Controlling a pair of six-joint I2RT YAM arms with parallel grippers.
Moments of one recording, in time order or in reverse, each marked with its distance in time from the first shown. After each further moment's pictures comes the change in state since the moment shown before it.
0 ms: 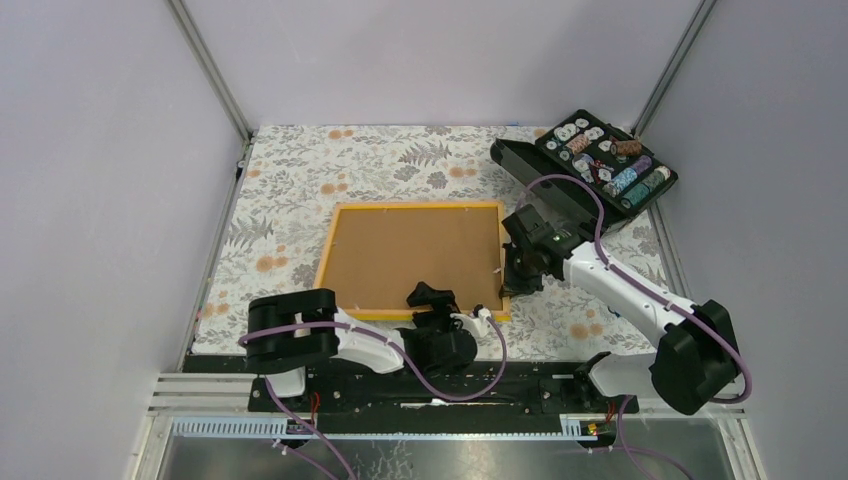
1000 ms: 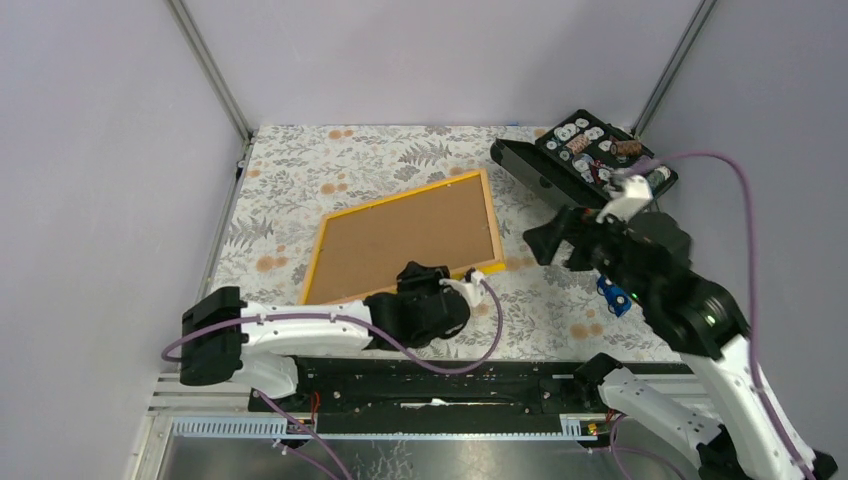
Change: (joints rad) left arm 0.065 -0.323 0.190 -0.558 0.062 0.039; right arm 0.002 -0.500 0.283 0.011 0.122 -0.119
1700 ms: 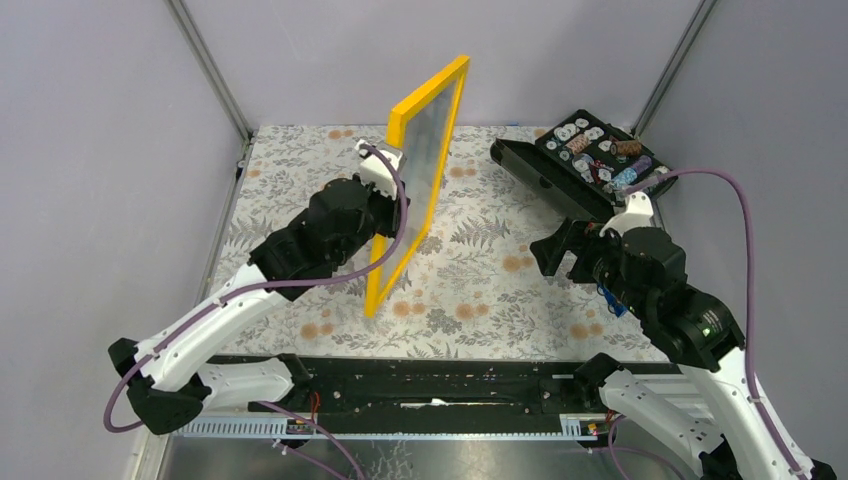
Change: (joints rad) left arm 0.460 -0.303 0.402 -0.145 0.597 -0.411; right arm -0.001 -0.137 -0.099 -0.024 0.085 0.005
